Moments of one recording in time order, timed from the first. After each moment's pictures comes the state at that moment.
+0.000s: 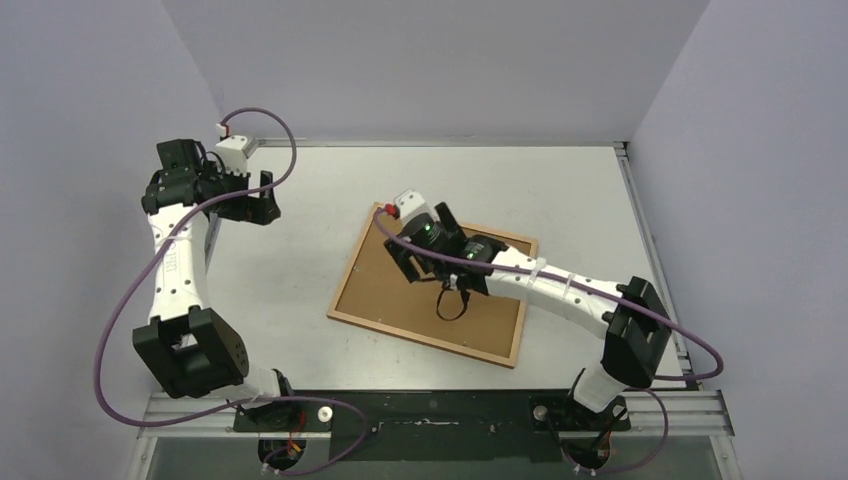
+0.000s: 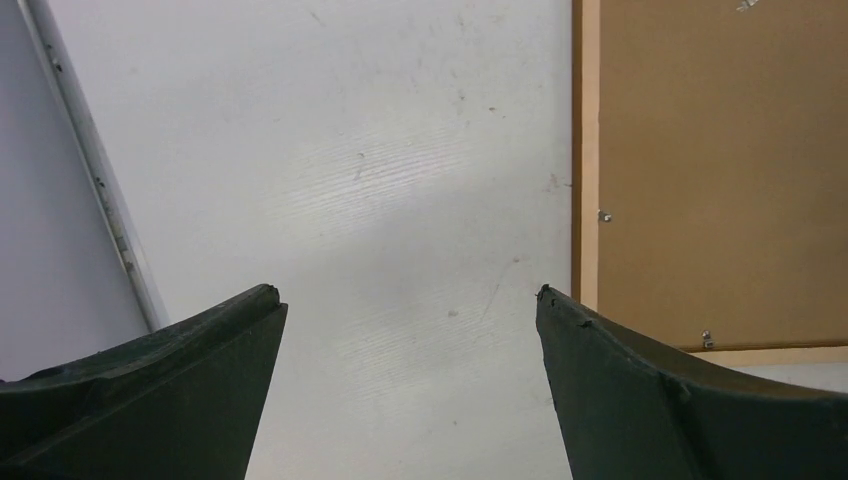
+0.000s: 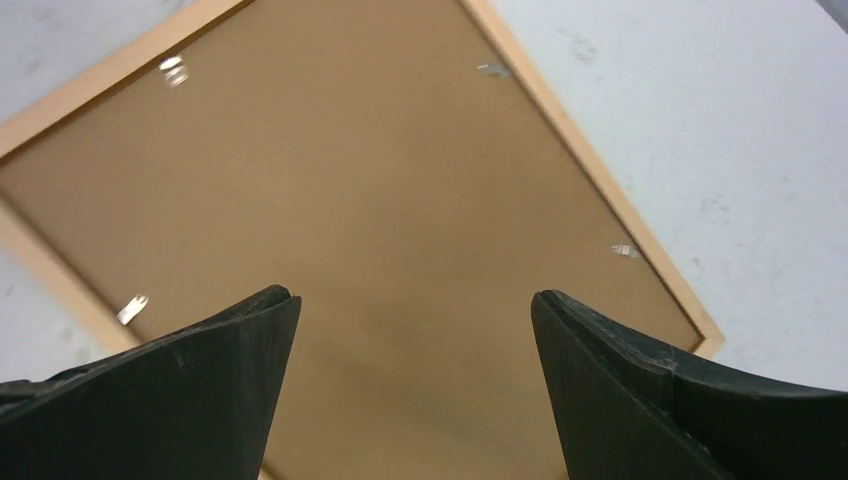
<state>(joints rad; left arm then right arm) 0.29 1.49 1.50 -0.90 0.47 0.37 0.93 1.60 1.33 -0.47 0.45 0.10</state>
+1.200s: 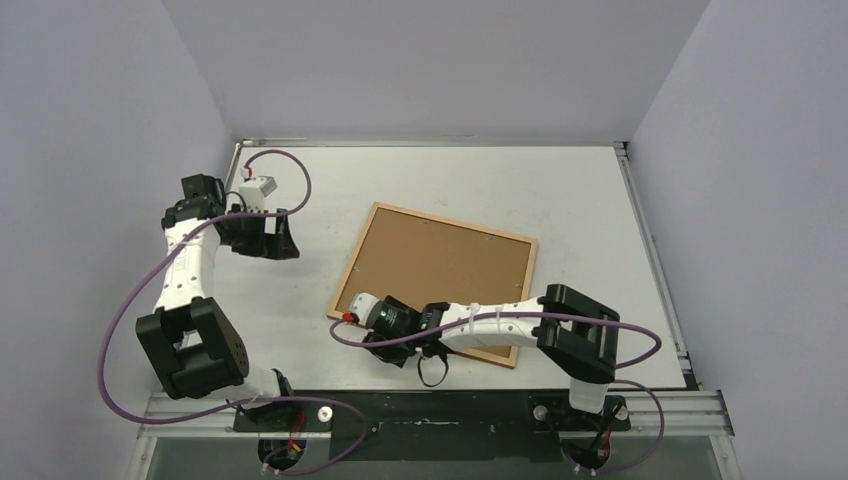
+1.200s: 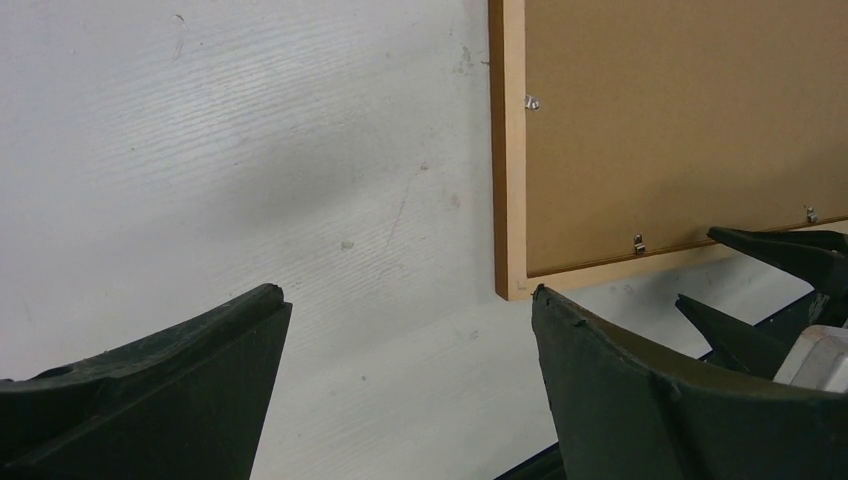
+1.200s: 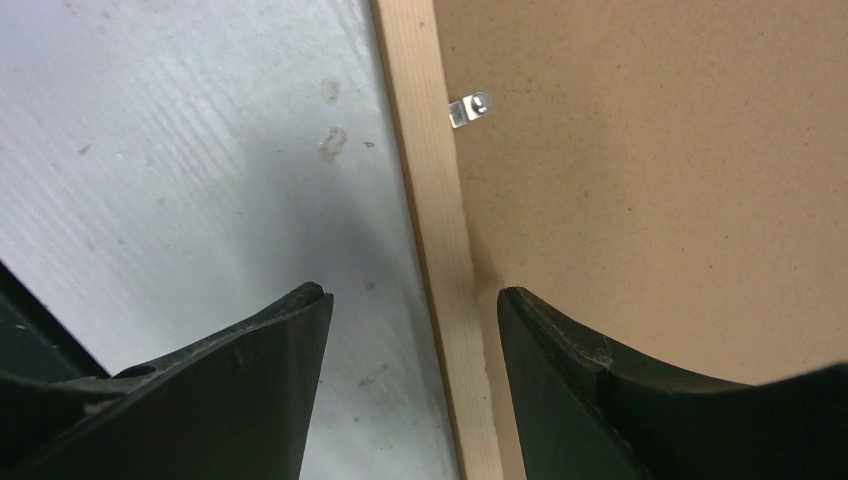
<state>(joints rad) 0.31 1.47 1.23 -0.94 0.59 0.42 1.28 1.81 1.12 -0.33 0.24 0.04</state>
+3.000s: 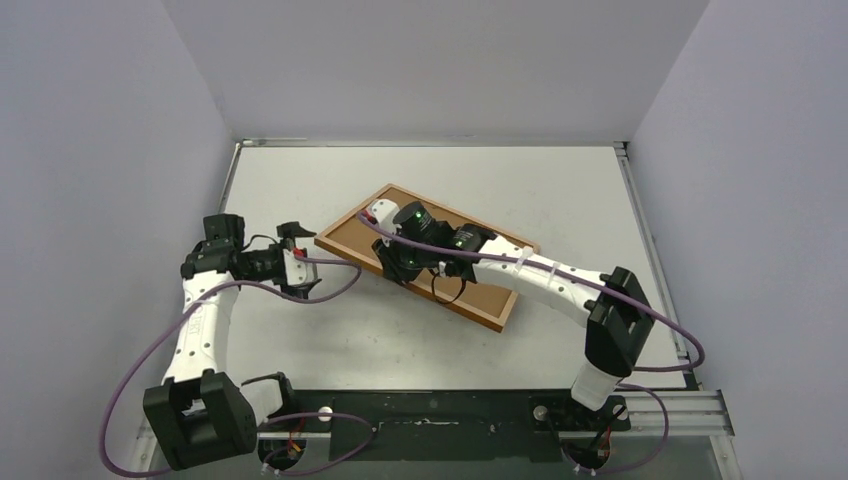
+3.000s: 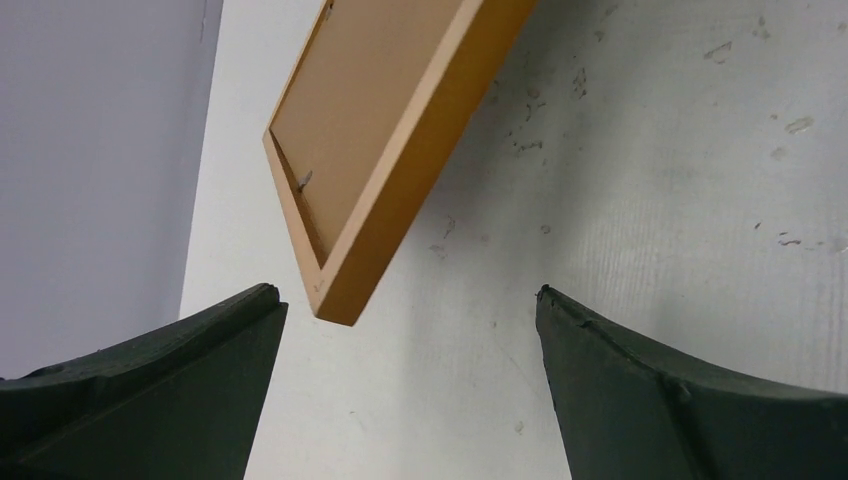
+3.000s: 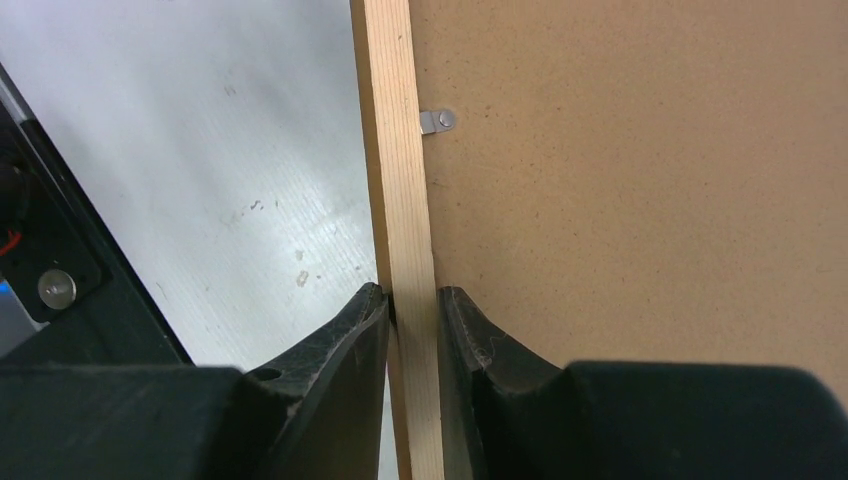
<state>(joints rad) 0.21 1.13 0.90 -0.89 1.03 1.68 0.97 1.71 1.42 -0.49 -0.09 0.05</state>
